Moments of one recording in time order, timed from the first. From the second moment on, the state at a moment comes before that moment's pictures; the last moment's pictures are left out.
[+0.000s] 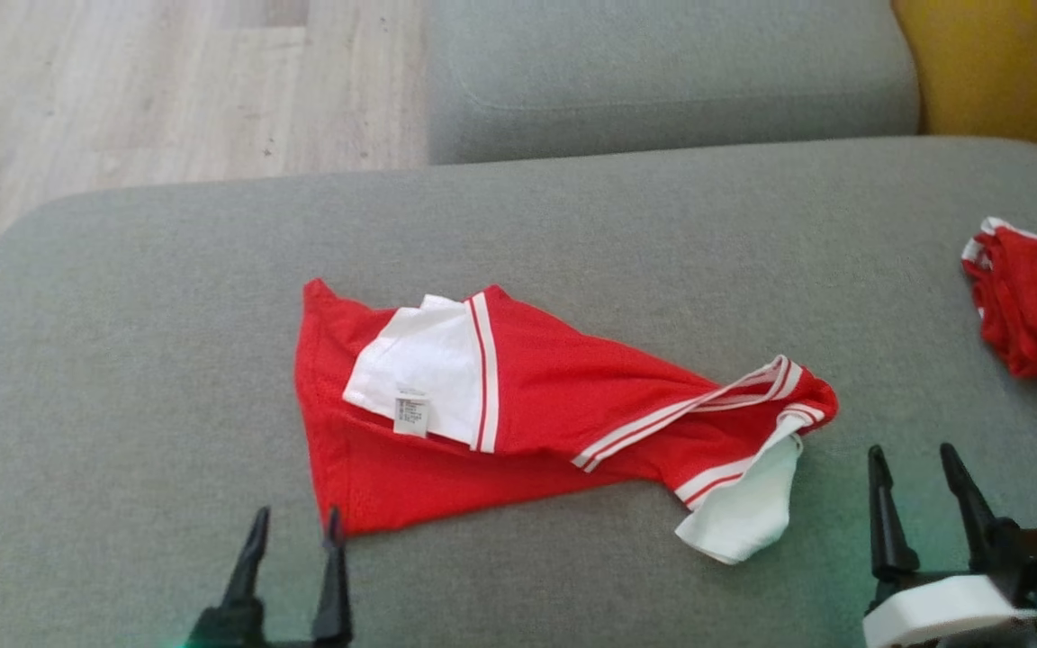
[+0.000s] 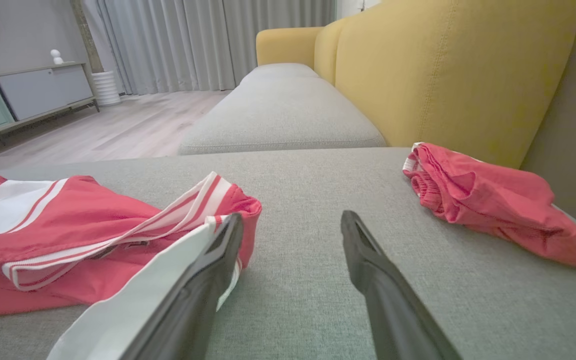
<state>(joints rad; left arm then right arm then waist) 0.10 0.19 -0.42 0.21 -0.35 0.24 -0.25 0.10 -0.04 -0.09 0.27 0.04 0.13 -0.25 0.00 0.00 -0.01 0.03</state>
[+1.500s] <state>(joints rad) -0.17 0.14 -0.25 0.49 0.02 -0.05 -0.16 0.07 -0.04 -0.06 0.30 0.04 0.13 -0.25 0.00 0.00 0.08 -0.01</state>
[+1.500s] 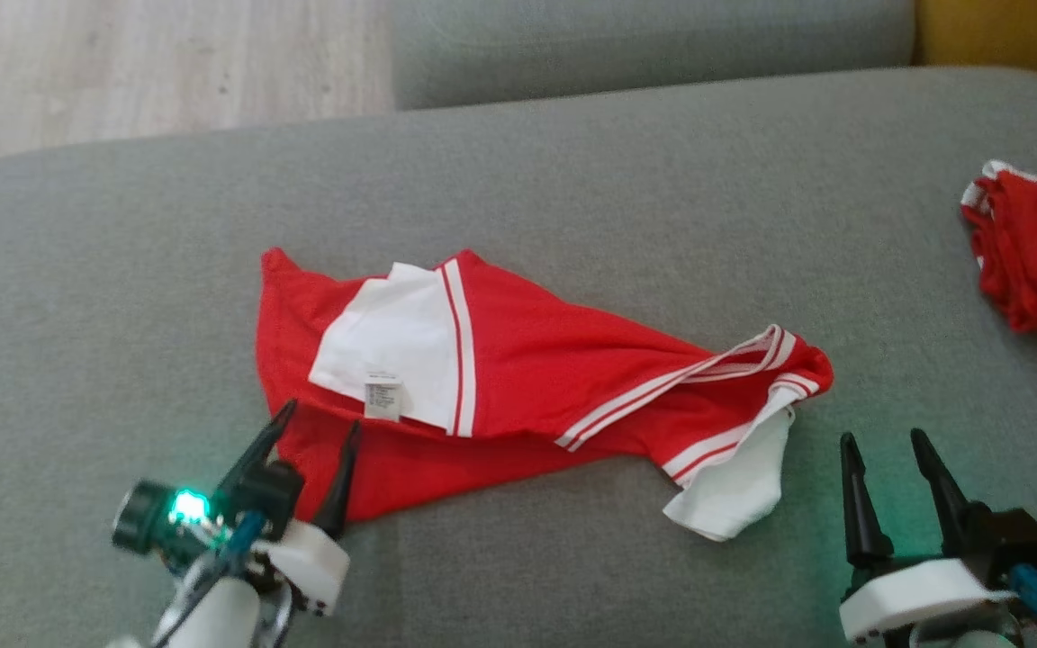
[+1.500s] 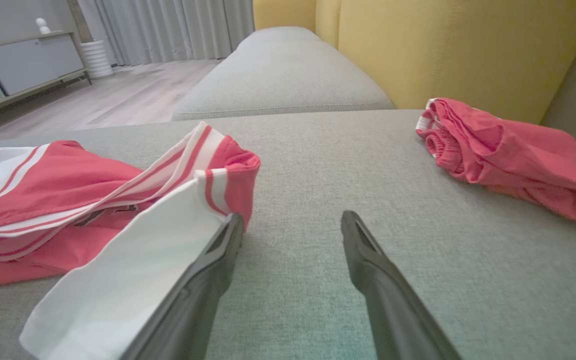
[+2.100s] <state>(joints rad) -0.34 0.33 -0.46 0.53 0.13 -0.13 0.05 0.04 -0.04 -0.05 0.30 0.07 0.13 -0.25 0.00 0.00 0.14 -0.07</state>
